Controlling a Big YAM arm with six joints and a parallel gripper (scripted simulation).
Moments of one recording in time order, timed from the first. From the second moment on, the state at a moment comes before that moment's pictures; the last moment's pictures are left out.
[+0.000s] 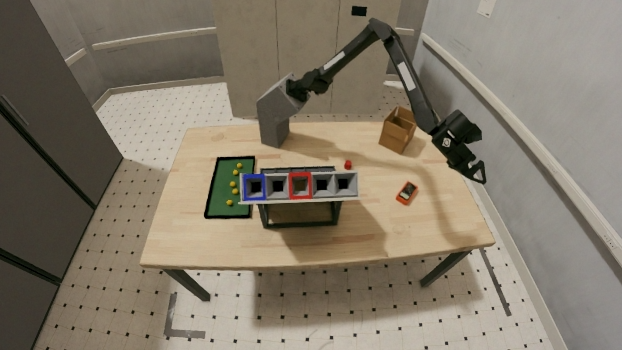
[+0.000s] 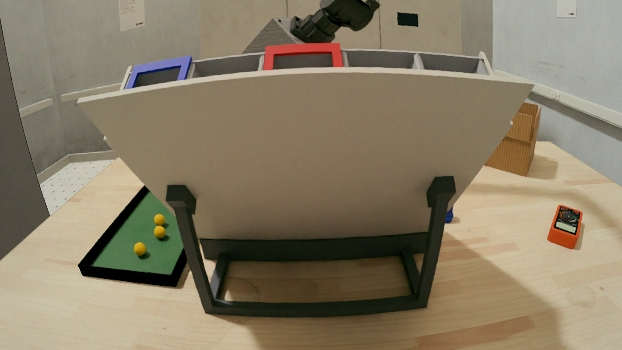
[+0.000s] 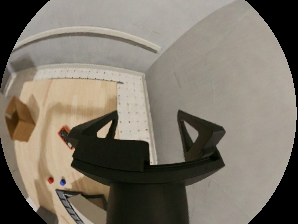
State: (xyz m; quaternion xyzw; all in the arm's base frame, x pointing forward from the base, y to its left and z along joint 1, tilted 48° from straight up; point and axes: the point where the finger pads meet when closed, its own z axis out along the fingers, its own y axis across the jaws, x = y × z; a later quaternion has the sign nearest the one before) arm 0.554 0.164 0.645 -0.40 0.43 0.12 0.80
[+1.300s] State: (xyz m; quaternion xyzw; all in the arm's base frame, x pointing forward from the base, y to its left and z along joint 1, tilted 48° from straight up) arm 0.606 -0.016 0.601 -0.30 0.52 0.08 0.79
